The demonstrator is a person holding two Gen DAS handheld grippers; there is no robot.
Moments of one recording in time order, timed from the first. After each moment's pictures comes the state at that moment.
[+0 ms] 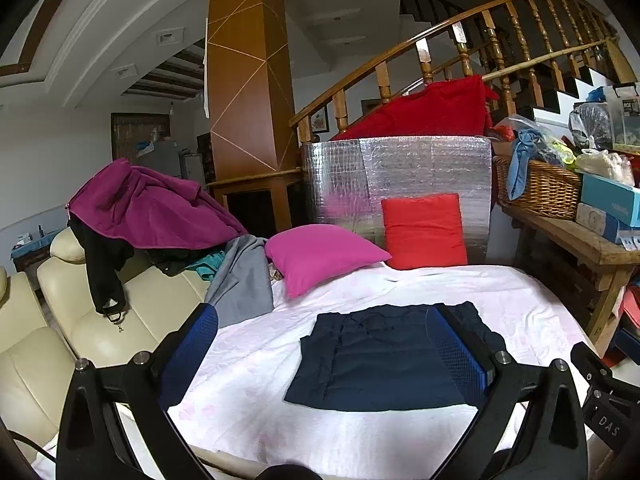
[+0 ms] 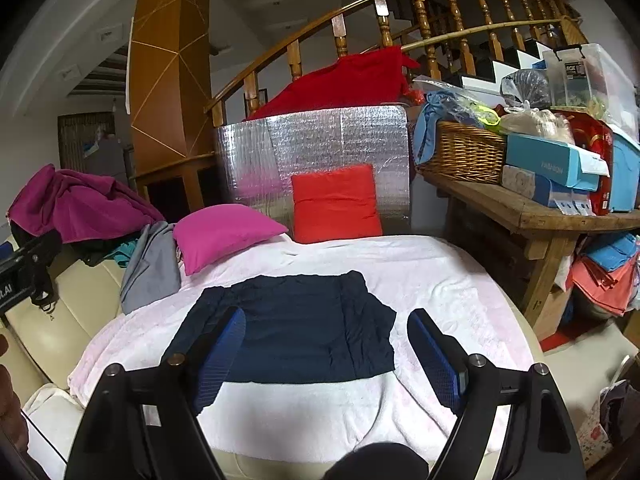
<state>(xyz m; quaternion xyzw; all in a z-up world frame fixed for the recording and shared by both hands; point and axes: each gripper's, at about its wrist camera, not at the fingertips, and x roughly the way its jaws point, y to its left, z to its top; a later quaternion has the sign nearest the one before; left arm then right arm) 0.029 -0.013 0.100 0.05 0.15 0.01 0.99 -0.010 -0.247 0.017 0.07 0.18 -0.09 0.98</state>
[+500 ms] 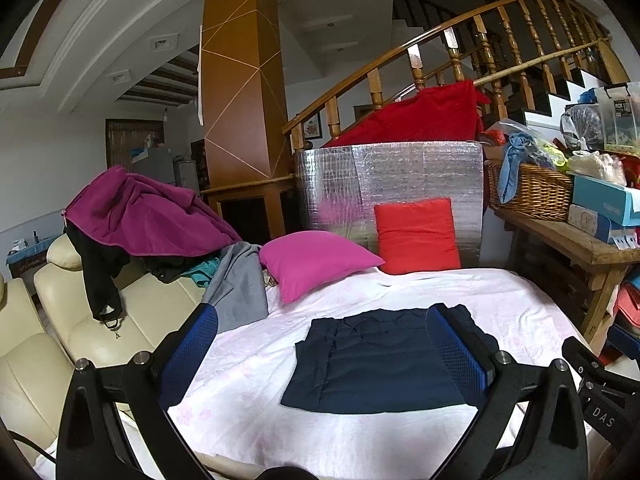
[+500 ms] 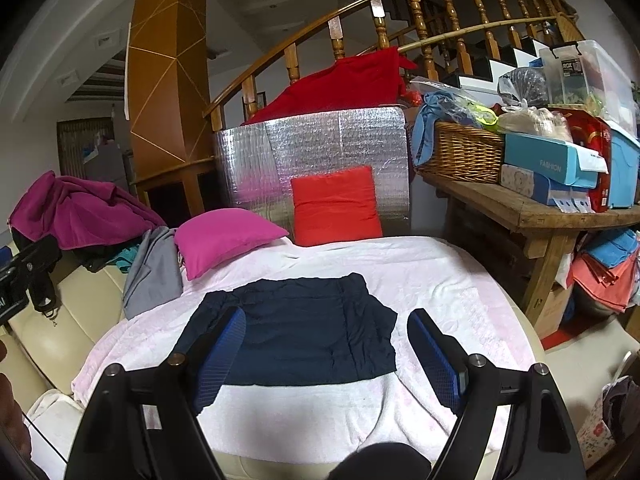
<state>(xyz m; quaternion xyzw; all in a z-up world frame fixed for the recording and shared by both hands) 0.021 -0.016 0.104 0.05 0.14 0.00 0.99 -0.012 -0.250 0.020 0.08 0.17 -0.09 0.98</state>
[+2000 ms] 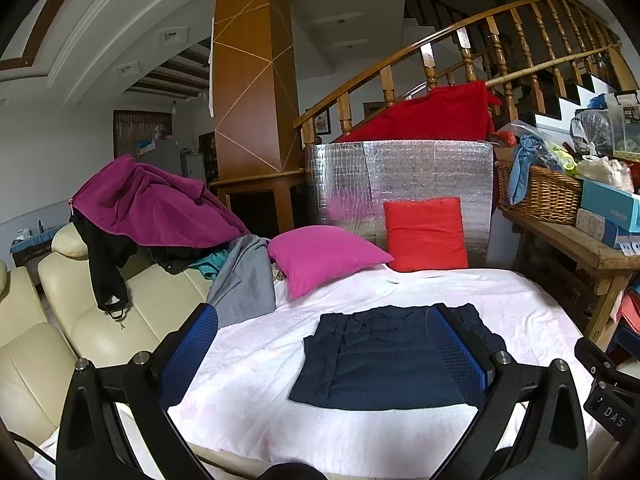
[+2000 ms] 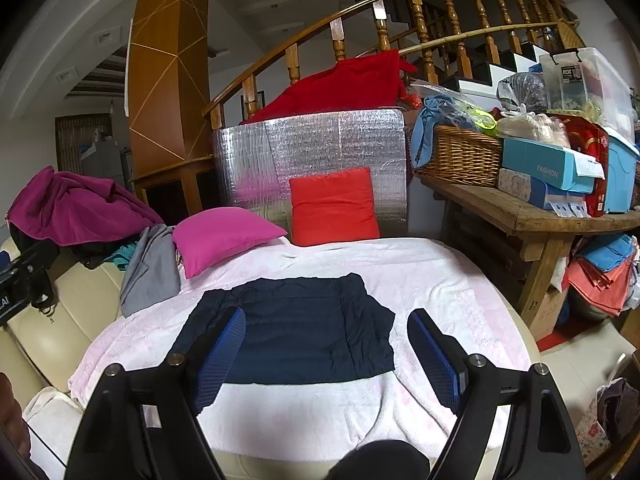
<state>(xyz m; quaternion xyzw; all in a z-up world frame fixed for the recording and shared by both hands) 0.021 -0.001 0.099 0.04 0.15 0.01 0.99 -0.017 -0.243 0.021 0.07 0.17 -0.09 0.98</state>
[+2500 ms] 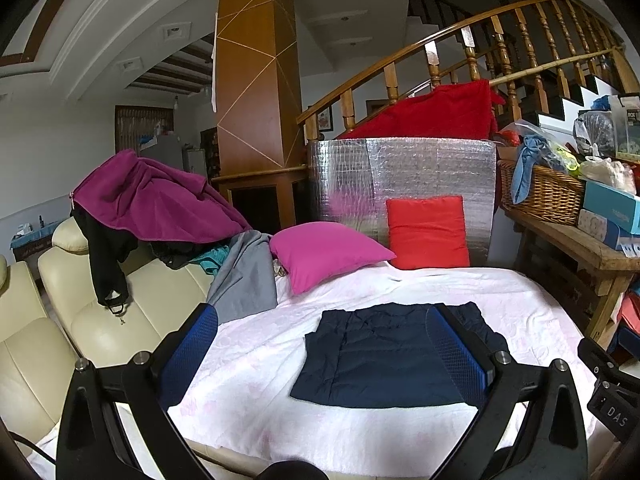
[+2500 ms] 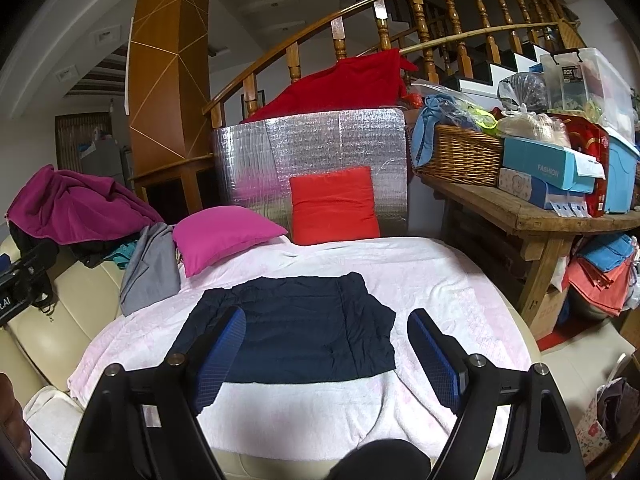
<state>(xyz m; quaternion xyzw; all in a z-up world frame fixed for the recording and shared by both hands) 0.026 0.005 0.097 0.03 0.16 0.01 0.99 -0.016 -0.240 0.019 0.07 0.18 -0.09 0.98</state>
